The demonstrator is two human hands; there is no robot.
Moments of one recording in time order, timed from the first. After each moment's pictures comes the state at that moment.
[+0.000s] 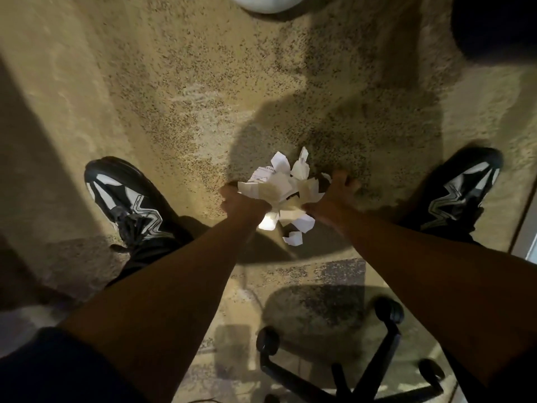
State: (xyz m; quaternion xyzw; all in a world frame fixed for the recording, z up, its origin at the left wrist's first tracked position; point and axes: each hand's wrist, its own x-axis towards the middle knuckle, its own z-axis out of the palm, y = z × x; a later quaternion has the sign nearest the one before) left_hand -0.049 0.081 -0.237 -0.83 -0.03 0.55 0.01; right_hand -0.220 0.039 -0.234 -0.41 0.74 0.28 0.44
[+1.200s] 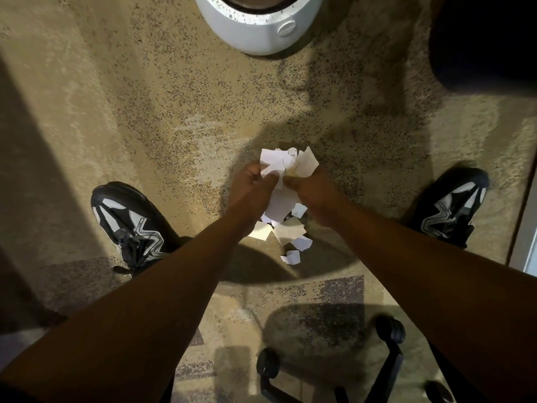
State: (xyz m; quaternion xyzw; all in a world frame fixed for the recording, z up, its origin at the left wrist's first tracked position) left_hand -0.042 0.008 -0.208 -0.73 0.12 0.63 -0.22; right_hand -0.171 -0.029 -0.205 -0.19 0.70 -0.06 0.69
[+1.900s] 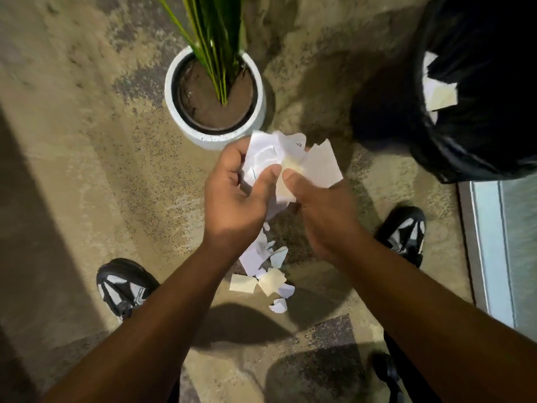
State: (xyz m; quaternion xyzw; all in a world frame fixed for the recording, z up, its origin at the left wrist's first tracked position) left_hand -0.055 -0.110 -0.050 -0.63 0.37 0.52 -0.43; right_hand -0.177 -0.119 -0.028 -0.22 0.69 -0.29 0.62
